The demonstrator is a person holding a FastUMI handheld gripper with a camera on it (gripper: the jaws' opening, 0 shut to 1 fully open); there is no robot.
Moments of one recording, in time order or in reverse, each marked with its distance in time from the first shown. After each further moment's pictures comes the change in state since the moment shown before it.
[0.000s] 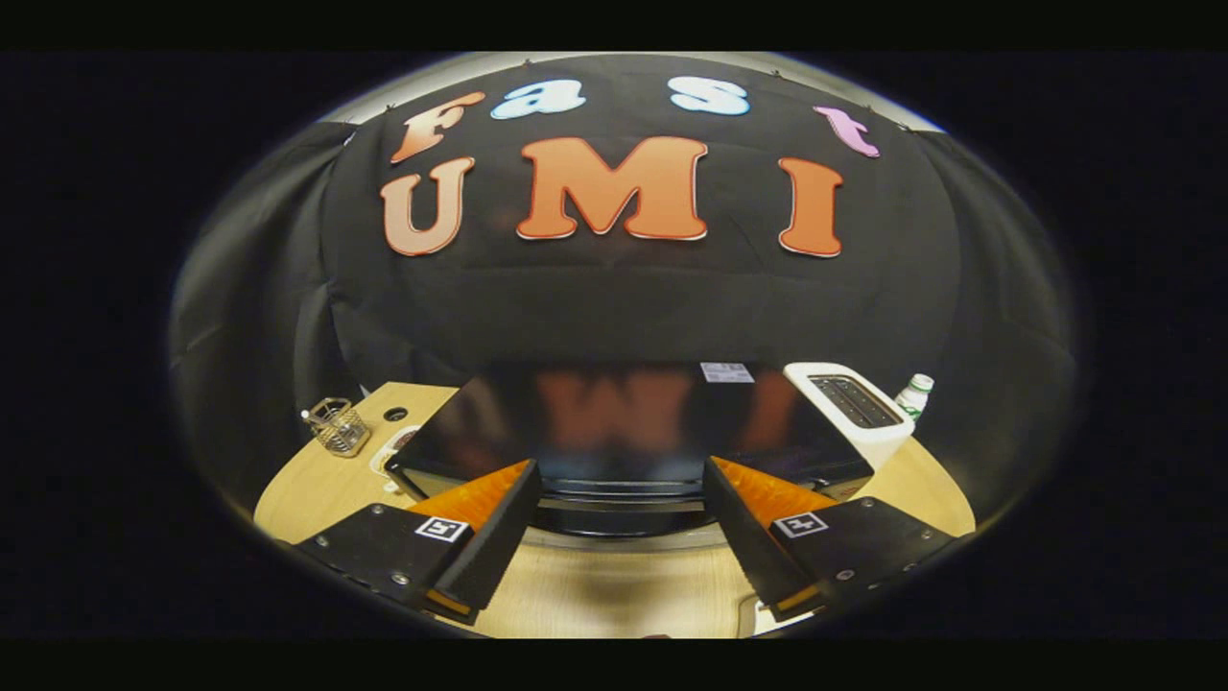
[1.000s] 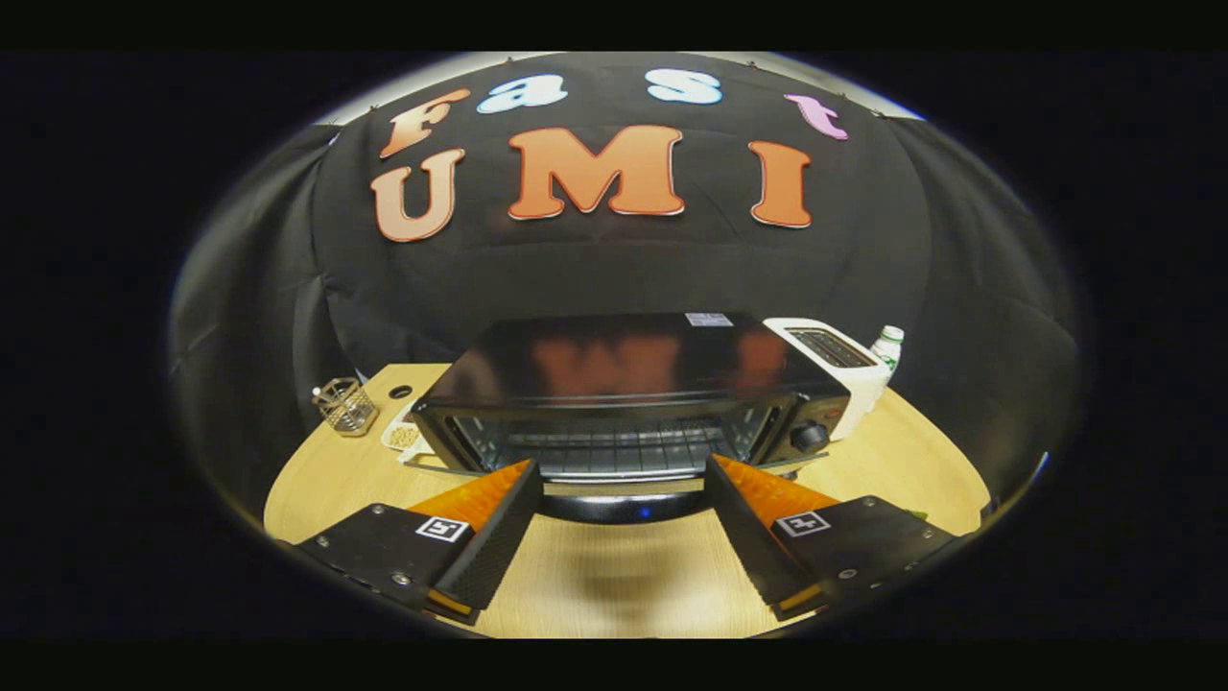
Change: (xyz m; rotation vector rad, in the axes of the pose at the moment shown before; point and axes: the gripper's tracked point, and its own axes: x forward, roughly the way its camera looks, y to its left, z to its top) arm -0.066 0.006 -0.060 0.053 0.069 -0.062
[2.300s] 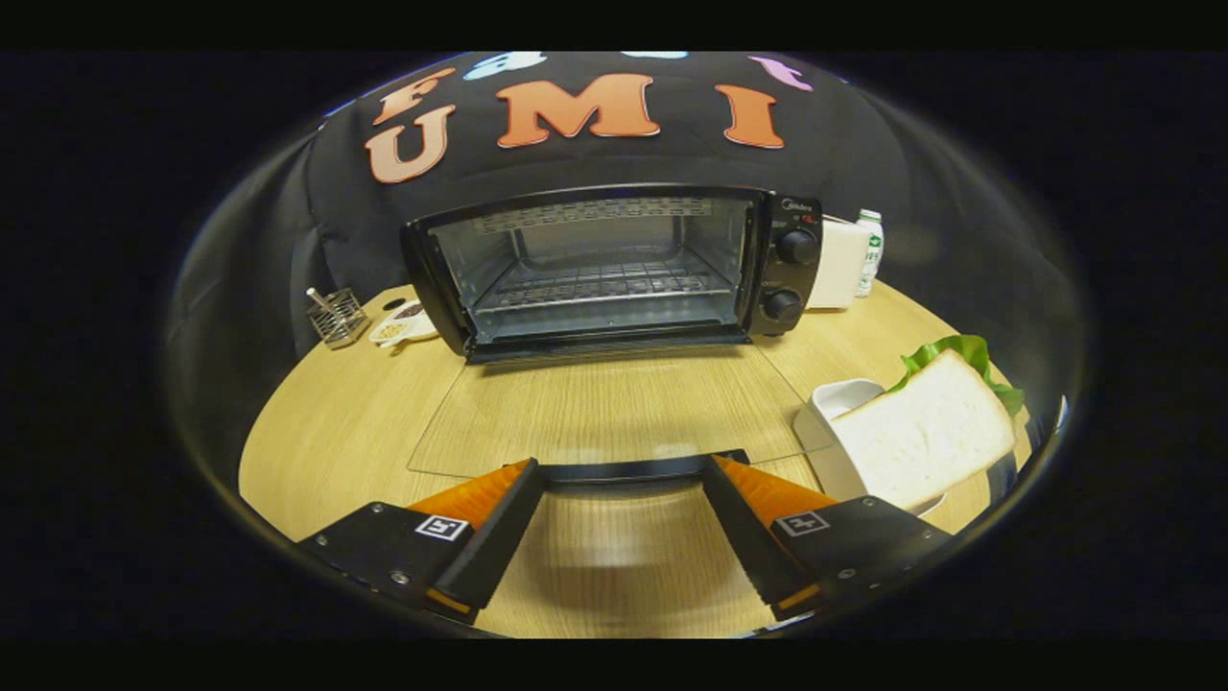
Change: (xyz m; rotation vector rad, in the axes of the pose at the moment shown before) arm -0.019 -0.005 -0.164 0.053 0.210 0.011
